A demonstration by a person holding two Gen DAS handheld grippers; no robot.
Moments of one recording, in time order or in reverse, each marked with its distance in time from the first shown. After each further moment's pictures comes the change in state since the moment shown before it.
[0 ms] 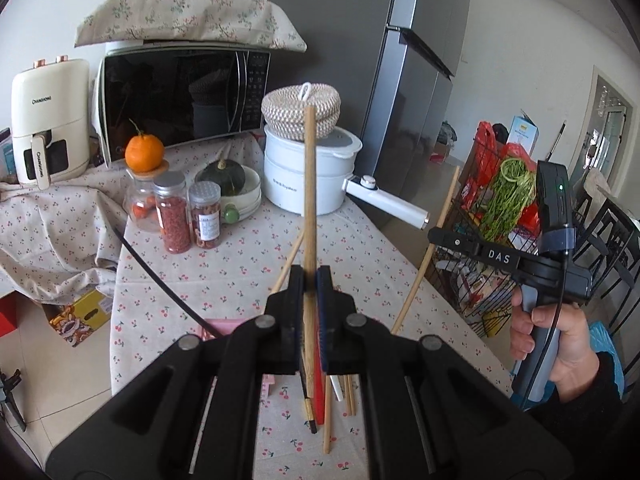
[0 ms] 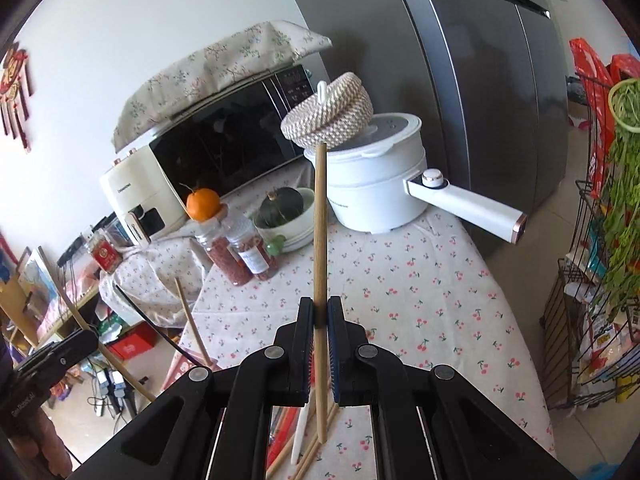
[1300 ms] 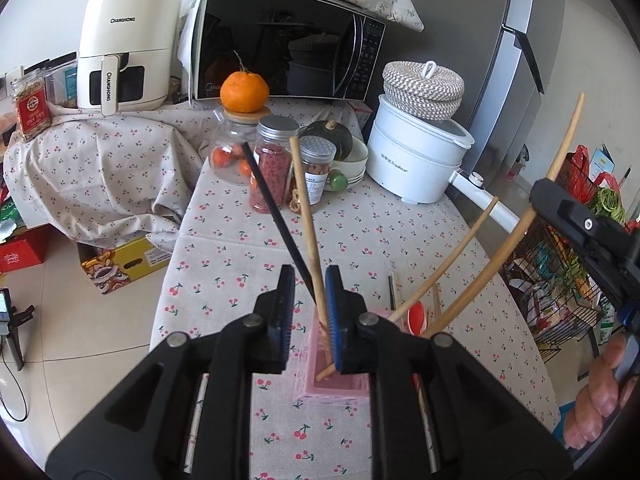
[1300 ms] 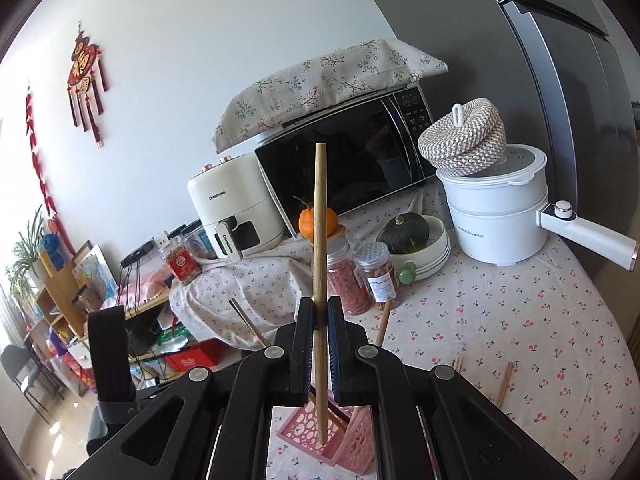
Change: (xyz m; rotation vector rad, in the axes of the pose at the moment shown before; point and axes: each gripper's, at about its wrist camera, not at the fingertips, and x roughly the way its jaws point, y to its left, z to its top) left arm 0.045 0.088 -0.036 -0.195 0.092 0.217; right arm 0.032 0.127 -0.022 -0.082 -0.116 0.257
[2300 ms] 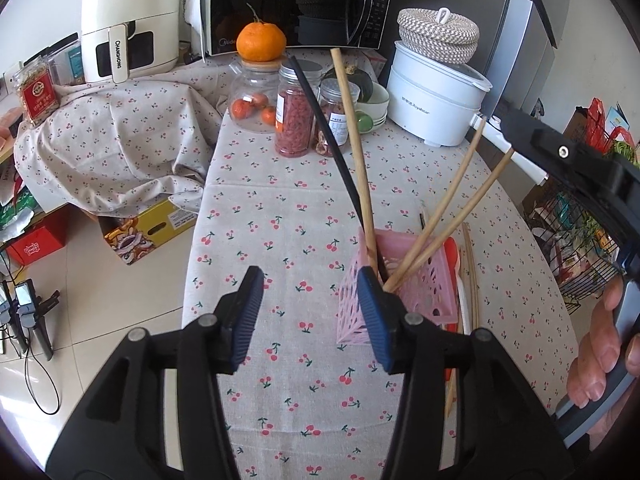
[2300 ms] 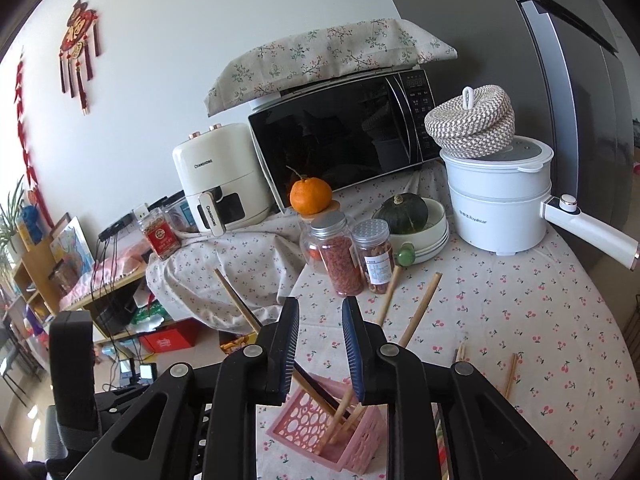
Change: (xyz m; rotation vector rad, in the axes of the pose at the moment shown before) left arm 0.006 0.020 -0.021 0.061 0.167 0.060; right arm 0.030 0.024 -0.015 -0.057 0.044 -0.074
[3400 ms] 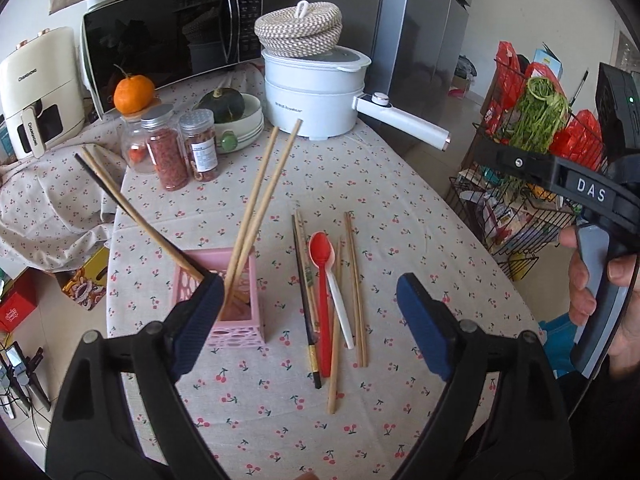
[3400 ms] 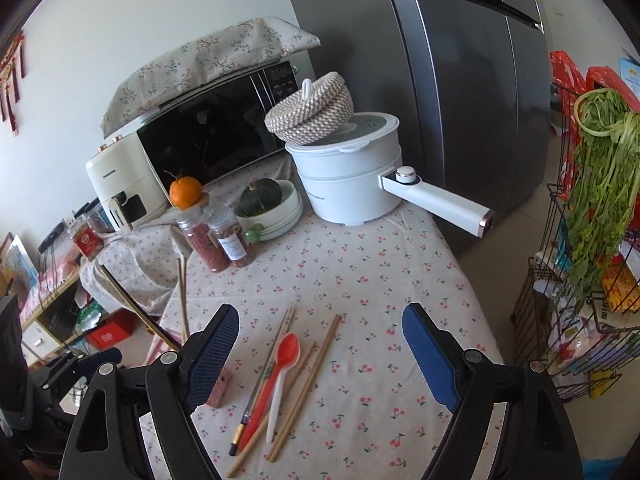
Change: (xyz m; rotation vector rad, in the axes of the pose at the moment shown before) left arm -0.030 -0.136 -0.005 0.239 -0.001 -0.145; right arm -0.103 -0.156 0.006 0.105 0.150 -0.284
